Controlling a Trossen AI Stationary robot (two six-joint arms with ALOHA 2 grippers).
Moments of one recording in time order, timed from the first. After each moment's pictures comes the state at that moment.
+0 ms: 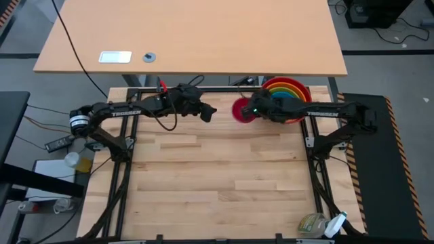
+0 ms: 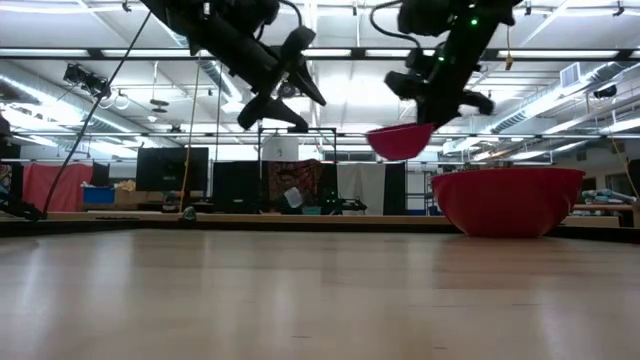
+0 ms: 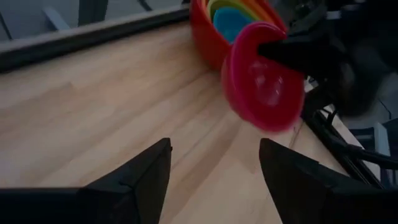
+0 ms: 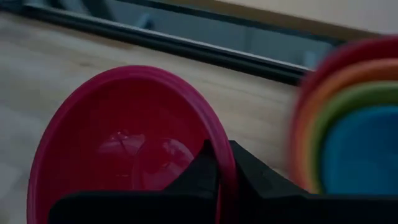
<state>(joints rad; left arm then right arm) 0.36 1.47 1.08 -0.14 0.02 -0.63 -0.26 1.43 1.09 -0.67 0.57 0.83</state>
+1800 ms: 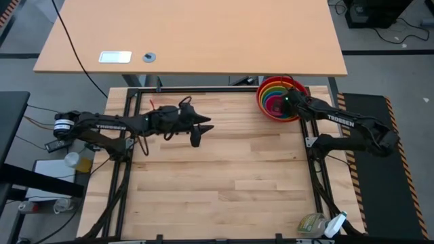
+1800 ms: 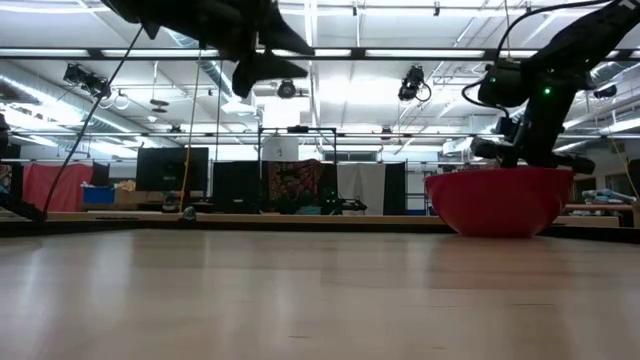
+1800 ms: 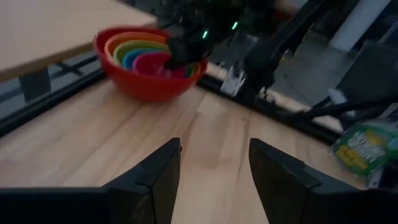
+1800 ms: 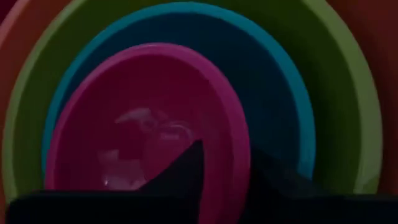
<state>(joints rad) 0.12 1.26 0.82 0.19 -0.10 -0.35 -0.81 1.08 0.56 -0.53 0.31 0.88</state>
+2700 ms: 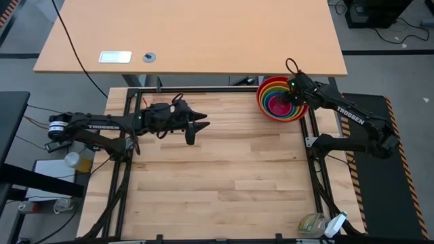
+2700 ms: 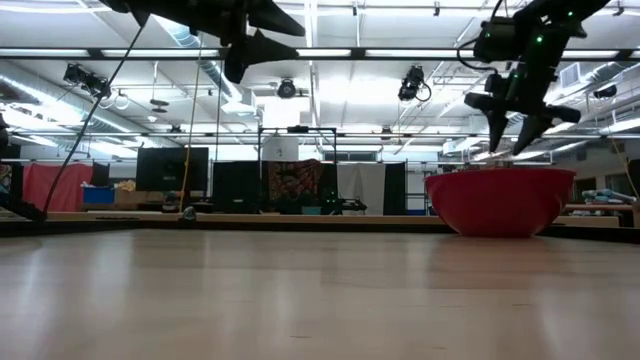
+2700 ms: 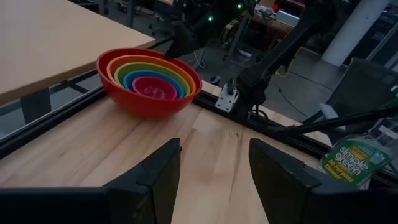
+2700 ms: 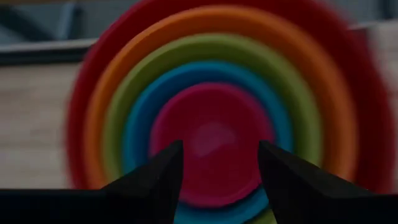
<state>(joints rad) 0.12 1.17 0.82 0.16 -0.10 -0.34 -0.84 1.06 0.89 -0.87 0.26 0.69</state>
